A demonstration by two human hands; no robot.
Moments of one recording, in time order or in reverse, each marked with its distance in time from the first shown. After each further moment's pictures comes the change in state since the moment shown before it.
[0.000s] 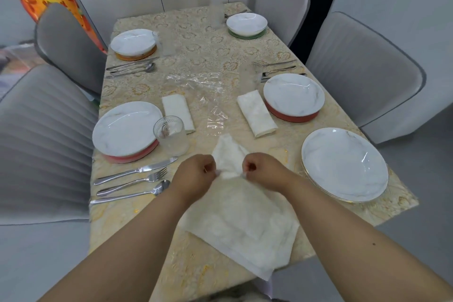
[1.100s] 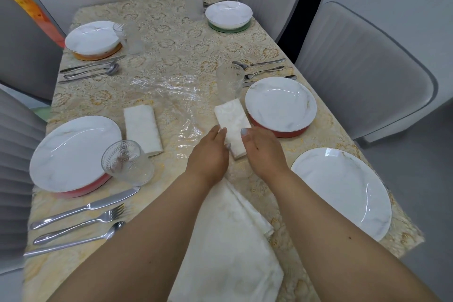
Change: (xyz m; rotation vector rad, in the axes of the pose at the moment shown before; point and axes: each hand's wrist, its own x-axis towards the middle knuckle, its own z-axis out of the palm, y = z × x) left_hand 0.153 0.047 0.069 0.238 -0.026 0.114; right_hand 0.094 0.050 -0.059 -0.090 0.453 -0.067
